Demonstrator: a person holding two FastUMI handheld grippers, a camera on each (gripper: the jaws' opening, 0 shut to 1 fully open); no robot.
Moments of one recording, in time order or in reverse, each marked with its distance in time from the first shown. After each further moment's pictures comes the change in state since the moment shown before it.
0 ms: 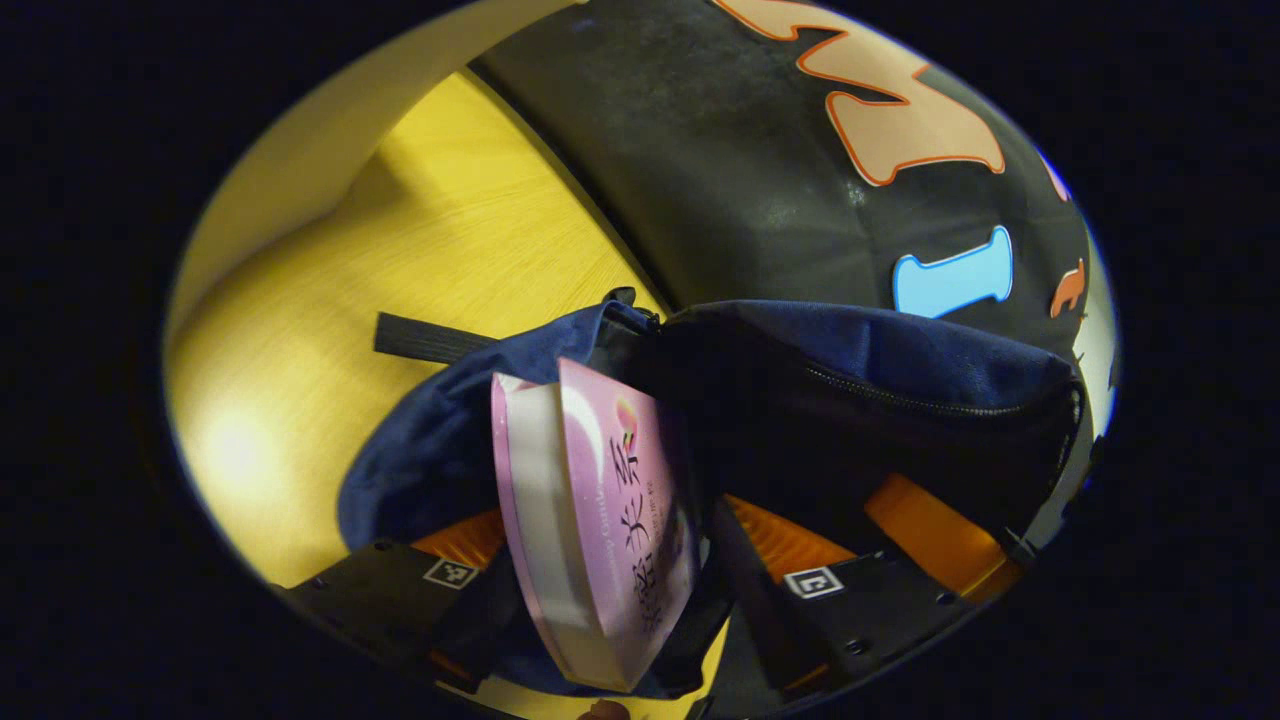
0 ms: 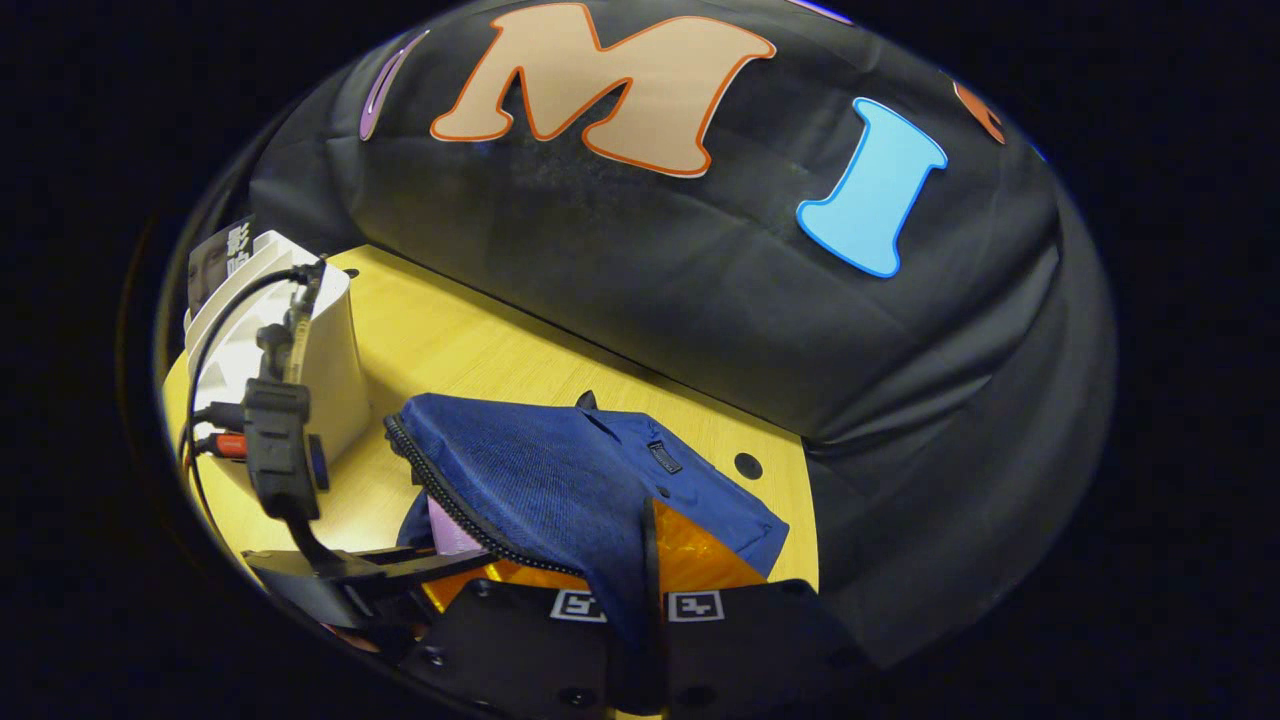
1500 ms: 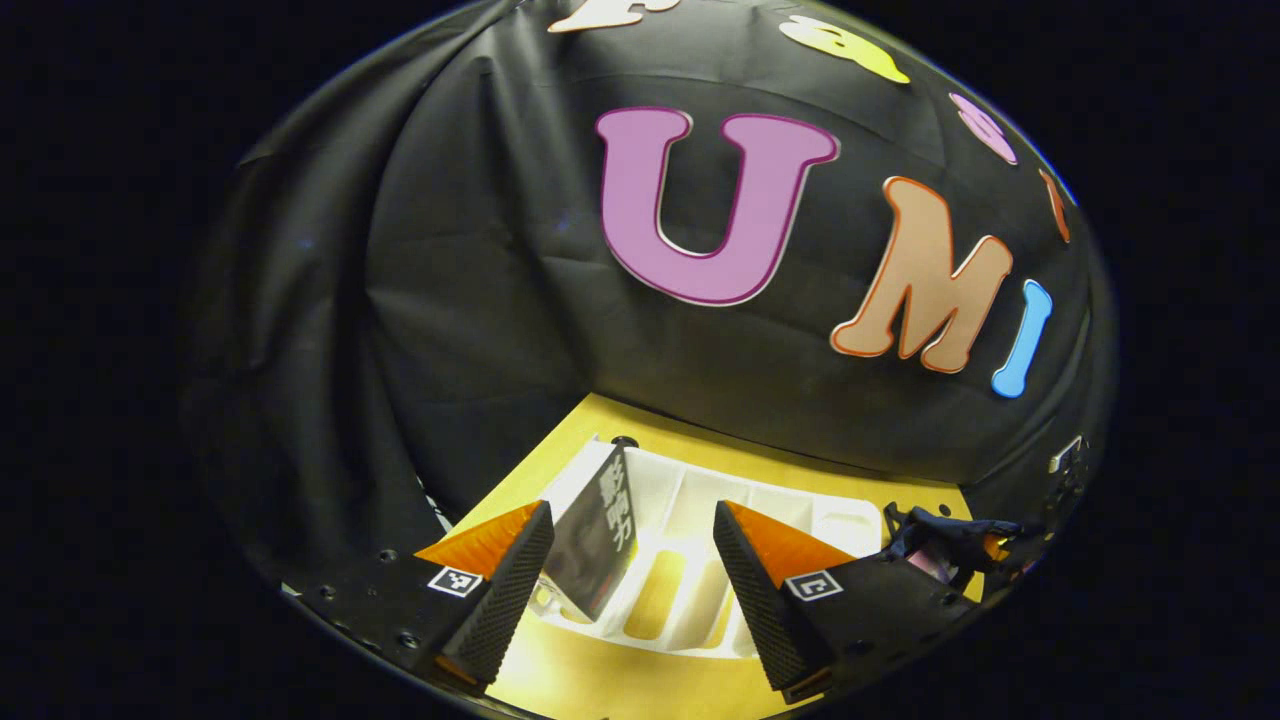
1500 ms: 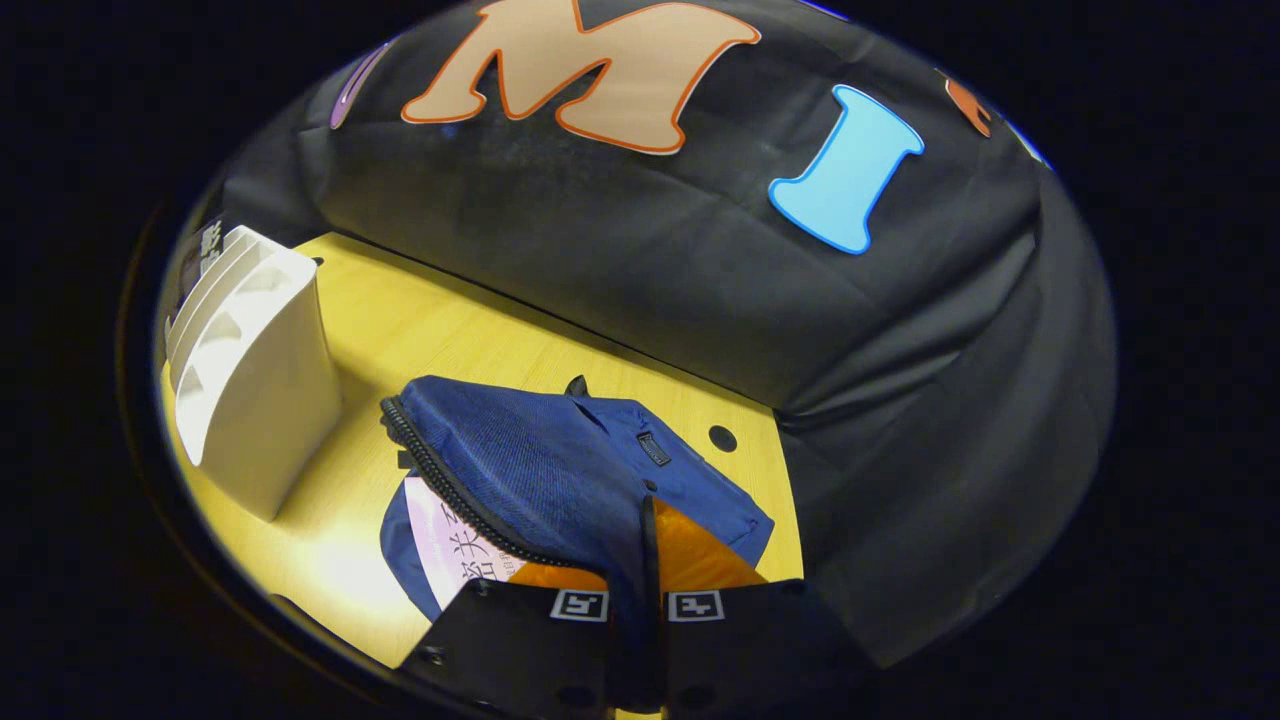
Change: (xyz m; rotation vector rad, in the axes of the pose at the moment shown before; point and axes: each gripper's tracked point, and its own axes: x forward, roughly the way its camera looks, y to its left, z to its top) left arm -0.400 0.131 0.404 0.616 -0.392 0.524; right arm -0.008 -0.007 -0.016 0.029 0.085 -0.123
